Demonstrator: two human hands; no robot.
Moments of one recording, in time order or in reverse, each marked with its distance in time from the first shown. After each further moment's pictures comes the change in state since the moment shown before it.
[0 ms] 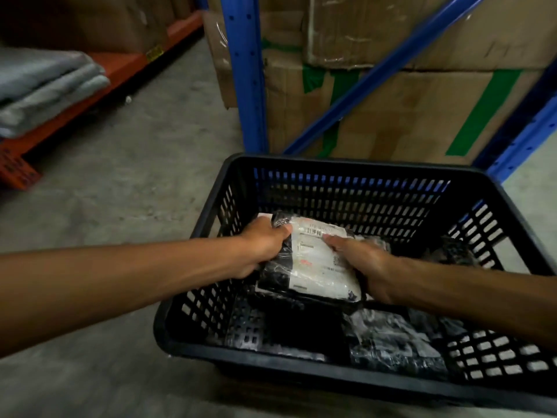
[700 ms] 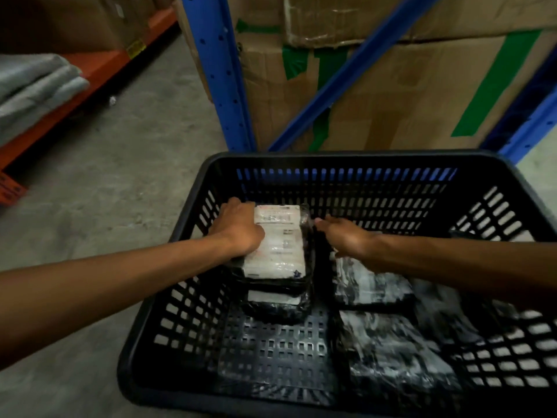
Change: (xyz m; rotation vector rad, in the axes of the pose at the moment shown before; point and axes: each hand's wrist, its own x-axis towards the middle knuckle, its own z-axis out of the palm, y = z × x) left_hand 0.063 0.002 -0.018 0.735 0.232 0.149; right_hand 0.065 -0.027 0.000 -0.537 0.028 -0.279
